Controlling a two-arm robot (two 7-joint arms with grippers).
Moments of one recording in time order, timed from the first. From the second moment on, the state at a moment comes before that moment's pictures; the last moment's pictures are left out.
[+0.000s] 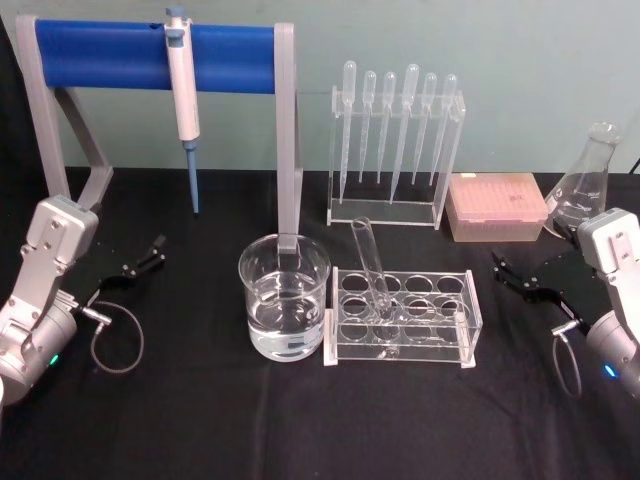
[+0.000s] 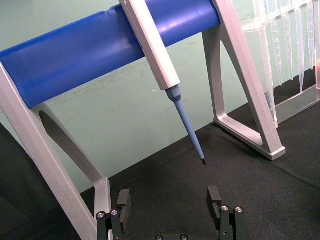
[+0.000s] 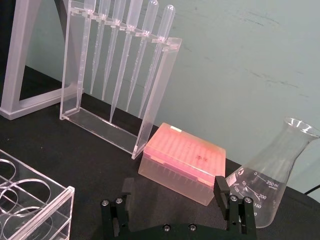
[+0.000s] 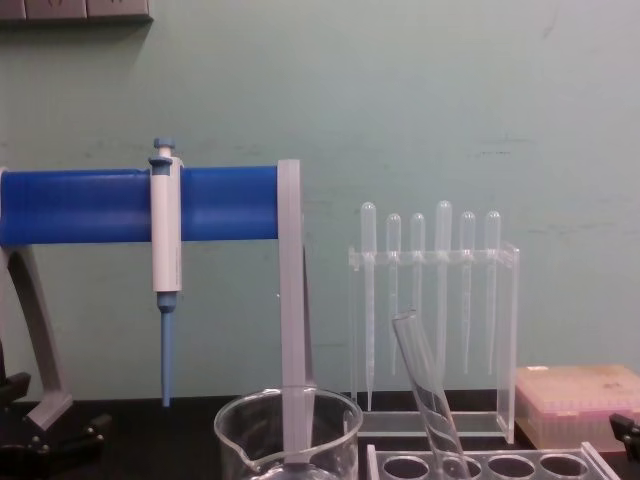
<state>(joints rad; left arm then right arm) -0.20 0.60 0.45 -1.41 -0.25 -0.12 0.03 0.20 0.60 -0.45 -1.41 0.25 -0.12 -0.03</state>
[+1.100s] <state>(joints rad) -0.20 0.60 0.45 -1.41 -0.25 -0.12 0.03 0.18 0.62 -0.44 -1.44 0.23 -0.12 -0.04</state>
